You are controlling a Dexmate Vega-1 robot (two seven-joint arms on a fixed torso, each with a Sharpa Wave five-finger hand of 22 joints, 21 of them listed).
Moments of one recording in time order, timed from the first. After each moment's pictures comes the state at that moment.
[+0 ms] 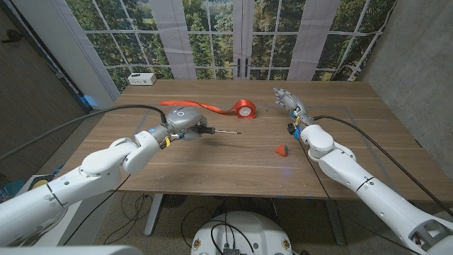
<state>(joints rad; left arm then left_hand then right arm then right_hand) 1.13 1.10 0.38 -2.08 0.77 0.08 0.14 1.18 0.00 0.43 -0.17 0.17 0.88 0.07 0.43 0.25 0.85 -0.05 0.45 0.41 0.92 0.04 0.61 0.24 0.48 -0.05 0.85 0.31 -0.90 -0.59 -0.47 -1.67 0.35 0.03 -0.26 0.33 0.13 0.38 -0.11 0.18 0.23 0.00 0.20 0.19 0.20 0.13 0.24 0.23 0.16 0.10 0.26 0.22 0.22 0.11 0.28 0.18</state>
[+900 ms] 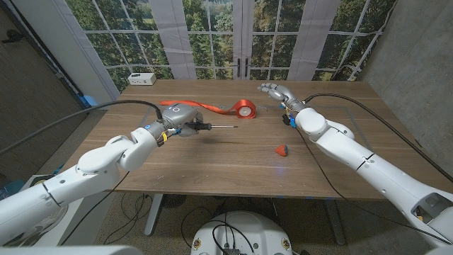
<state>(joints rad) 1.15 1.11 0.35 -2.11 0.72 0.15 0.12 1.19 -0.01 0.41 -0.17 0.16 0.89 0.06 0.44 0.25 0.86 -0.05 0.44 0.45 0.92 0.03 0.63 0.24 0.48 -0.04 0.89 0.31 -0.71 -0.67 -0.61 -1.76 0.11 -0.25 -0.16 0.36 0.13 0.39 -0.13 0.19 0.22 0.00 0.20 0.19 0.19 0.11 0.23 0.23 0.16 0.09 0.26 0.22 0.22 0.11 0.27 0.18</state>
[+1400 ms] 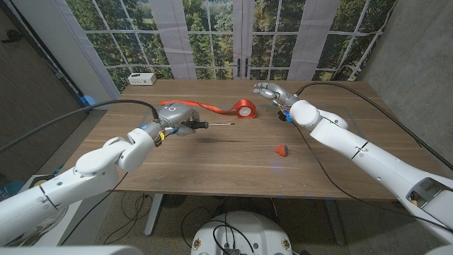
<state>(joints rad) 1.19 1.11 0.32 -2.12 0.69 0.19 0.14 1.20 -0.01 0.40 -0.16 0.17 0.89 0.06 0.44 0.25 0.86 -0.05 0.44 0.47 0.92 0.03 0.63 0.24 0.47 -0.04 0.91 0.32 -0.60 -0.68 -0.71 -1.77 -0.02 -0.36 -0.05 0.37 0.12 0.39 -0.14 0.19 0.22 -0.01 0.19 0.19 0.18 0.10 0.22 0.23 0.15 0.07 0.25 0.21 0.22 0.11 0.27 0.18</state>
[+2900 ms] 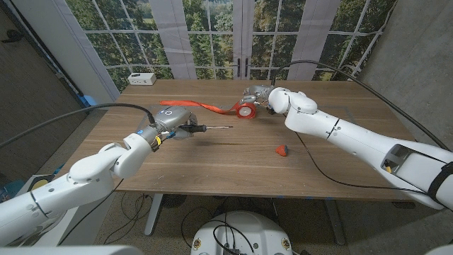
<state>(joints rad) 1.27 1.15 0.28 -2.16 0.65 0.22 0.18 1.20 -0.02 0.38 -0.16 0.16 0.90 0.06 0.46 0.25 0.87 -0.05 0.44 0.52 0.92 0.02 0.63 0.31 0.44 -0.04 0.98 0.31 -0.30 -0.58 -1.04 -1.71 -0.45 -0.64 0.34 0.44 0.11 0.40 -0.16 0.19 0.17 -0.02 0.19 0.19 0.15 0.08 0.21 0.23 0.14 0.04 0.24 0.21 0.22 0.10 0.25 0.18</state>
